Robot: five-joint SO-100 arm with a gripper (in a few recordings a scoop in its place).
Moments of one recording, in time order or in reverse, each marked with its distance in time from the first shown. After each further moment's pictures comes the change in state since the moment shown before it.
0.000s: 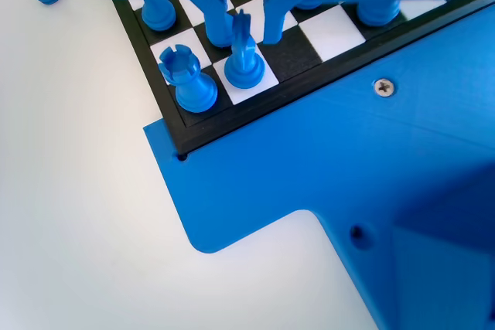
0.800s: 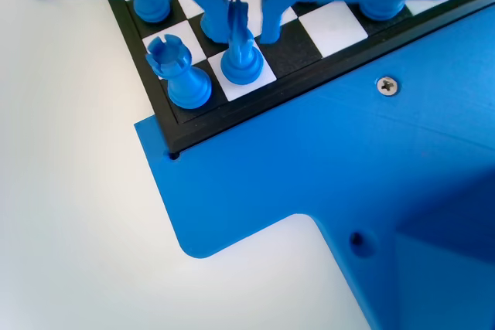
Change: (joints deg) arm 0.4 -1.2 0.9 -2.5 -1.6
